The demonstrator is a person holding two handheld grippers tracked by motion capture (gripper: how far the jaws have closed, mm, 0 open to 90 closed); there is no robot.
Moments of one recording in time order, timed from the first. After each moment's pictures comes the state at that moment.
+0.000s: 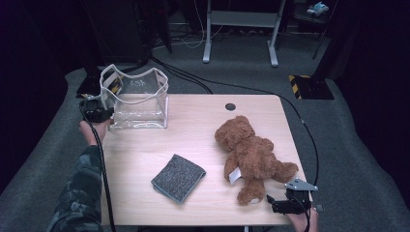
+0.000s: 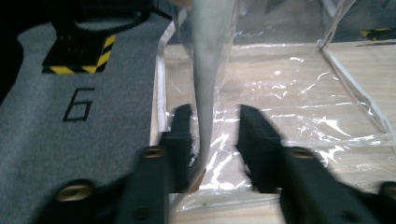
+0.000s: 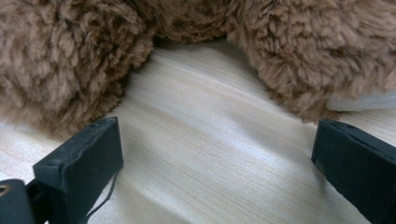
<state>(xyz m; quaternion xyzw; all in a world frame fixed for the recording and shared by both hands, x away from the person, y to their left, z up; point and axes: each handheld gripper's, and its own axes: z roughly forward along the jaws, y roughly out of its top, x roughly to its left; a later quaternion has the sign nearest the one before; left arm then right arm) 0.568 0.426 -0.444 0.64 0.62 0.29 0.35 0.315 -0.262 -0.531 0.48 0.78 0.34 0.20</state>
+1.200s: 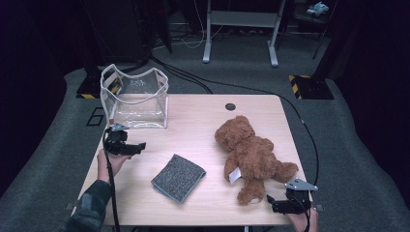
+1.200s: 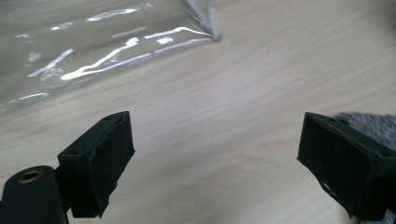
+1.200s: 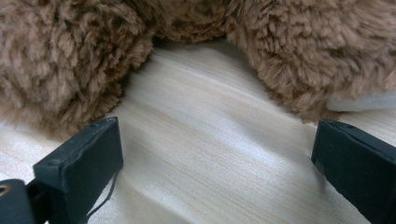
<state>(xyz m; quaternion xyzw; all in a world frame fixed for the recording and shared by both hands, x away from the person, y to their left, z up) 0.453 0.320 -0.458 0.77 0.50 0.19 0.35 0.315 -0.262 -0.531 0.48 0.78 0.34 0.21</state>
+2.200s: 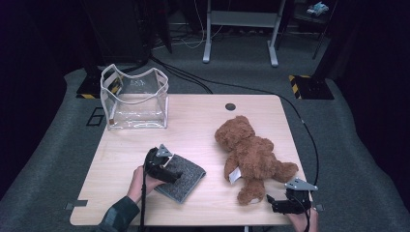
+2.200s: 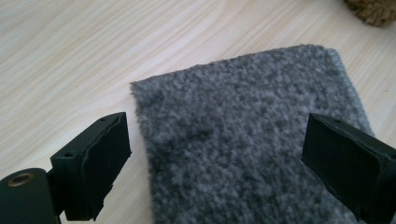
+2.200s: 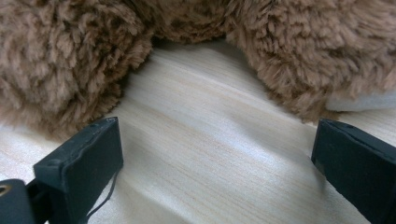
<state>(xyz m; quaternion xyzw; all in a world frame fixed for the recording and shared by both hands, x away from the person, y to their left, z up) 0.408 0.204 -0.487 0.87 0.35 0.12 0.33 0.315 -0.262 -0.531 0.48 0.78 0.34 0.20</state>
